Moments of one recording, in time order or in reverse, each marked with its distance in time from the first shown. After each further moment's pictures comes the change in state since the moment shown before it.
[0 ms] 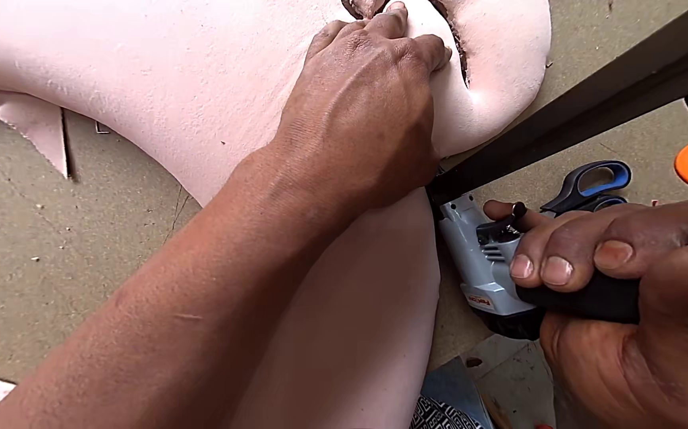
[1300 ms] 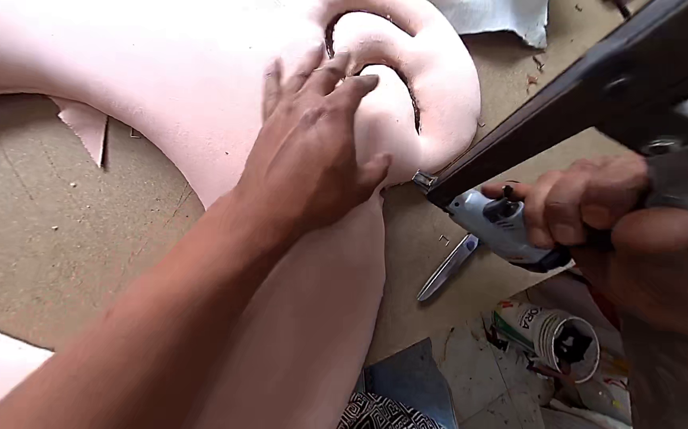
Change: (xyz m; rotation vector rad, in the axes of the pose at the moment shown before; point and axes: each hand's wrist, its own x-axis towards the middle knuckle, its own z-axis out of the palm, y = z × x) left_hand -0.030 0.004 -0.004 -0.109 0.255 -0.120; right_hand 0.098 -0.031 -0.087 0.020 -0.625 0.072
